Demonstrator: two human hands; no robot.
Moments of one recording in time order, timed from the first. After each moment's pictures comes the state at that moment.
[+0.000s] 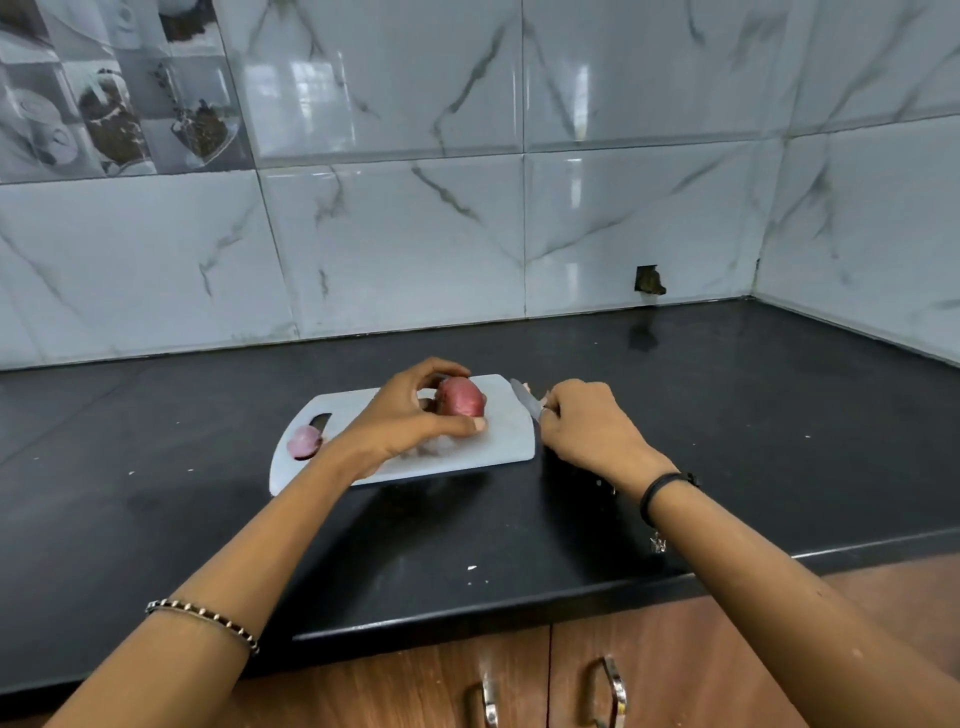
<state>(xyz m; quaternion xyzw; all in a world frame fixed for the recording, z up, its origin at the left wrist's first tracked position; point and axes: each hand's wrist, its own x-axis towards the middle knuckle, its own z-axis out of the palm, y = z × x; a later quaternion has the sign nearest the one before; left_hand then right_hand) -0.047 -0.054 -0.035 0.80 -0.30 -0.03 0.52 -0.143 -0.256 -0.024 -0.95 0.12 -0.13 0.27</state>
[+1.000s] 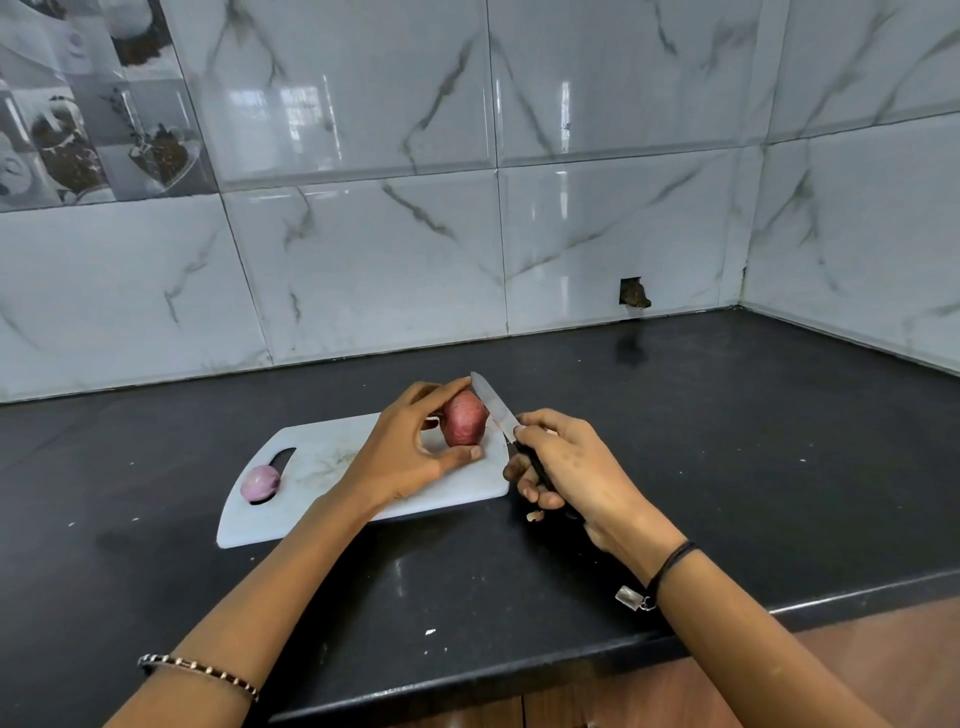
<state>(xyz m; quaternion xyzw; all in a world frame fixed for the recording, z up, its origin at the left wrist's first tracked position) -0.018 -0.093 -0.061 0.83 -0.38 0.14 0.39 -0.145 -0.269 -0.052 -0.69 0.05 -0.11 0.71</state>
